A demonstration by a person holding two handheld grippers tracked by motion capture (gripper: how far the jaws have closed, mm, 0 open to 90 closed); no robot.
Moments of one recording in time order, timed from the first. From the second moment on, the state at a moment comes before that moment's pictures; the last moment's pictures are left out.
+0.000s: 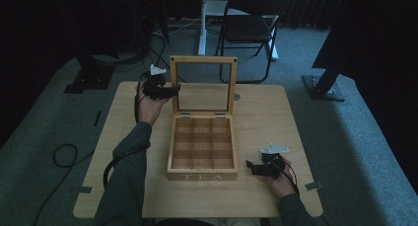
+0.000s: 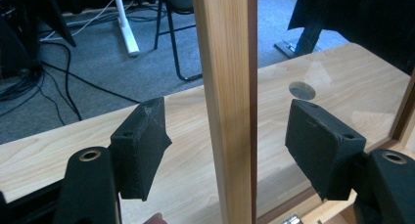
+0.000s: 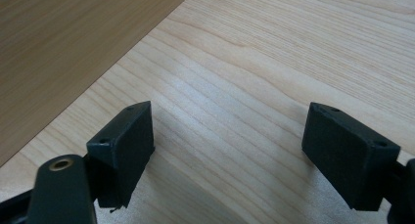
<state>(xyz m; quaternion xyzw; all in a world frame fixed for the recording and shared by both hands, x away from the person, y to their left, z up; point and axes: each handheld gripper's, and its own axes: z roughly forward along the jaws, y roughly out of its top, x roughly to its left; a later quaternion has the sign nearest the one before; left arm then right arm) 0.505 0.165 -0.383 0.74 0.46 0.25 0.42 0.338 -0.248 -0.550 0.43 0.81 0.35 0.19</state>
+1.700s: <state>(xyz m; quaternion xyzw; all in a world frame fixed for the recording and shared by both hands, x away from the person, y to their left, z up) 0.479 0.161 -0.365 0.72 0.45 0.22 0.48 0.339 -0.248 -0.550 0.43 0.81 0.35 0.19</state>
